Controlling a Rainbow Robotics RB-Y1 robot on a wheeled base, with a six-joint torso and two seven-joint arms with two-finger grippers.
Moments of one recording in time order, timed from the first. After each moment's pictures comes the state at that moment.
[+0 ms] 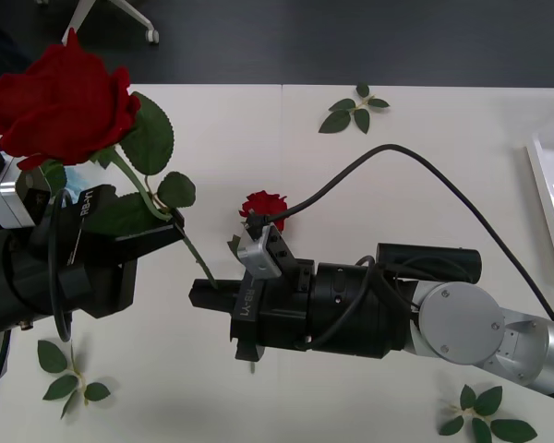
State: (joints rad) right arm -0.44 -0.75 0.97 -2.06 -1.83 0.26 2.54; left arm 0.06 0.22 0.25 -2.03 2.07 1.43 -2.68
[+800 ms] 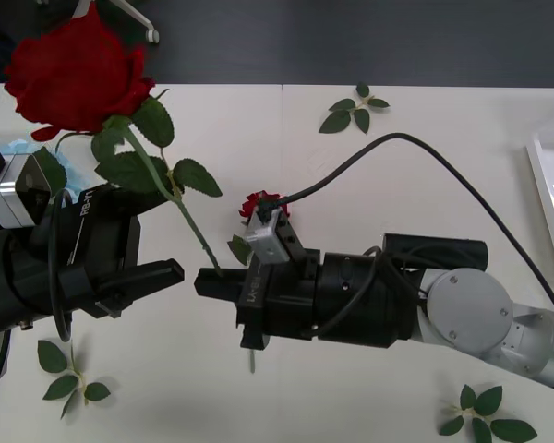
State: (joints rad) right arm -0.44 -0.77 0.93 -2.06 -1.89 0.28 2.54; left arm 0.06 0.22 0.25 -2.03 2.07 1.43 -2.68
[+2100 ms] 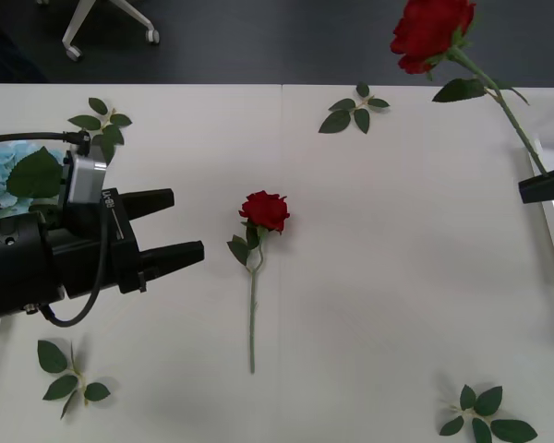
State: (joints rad) right arm -0.44 -1.39 0.37 -1.45 -2.30 1.28 2.52; left arm 0.06 0.26 0.26 -2.22 1.49 1.36 -2.30
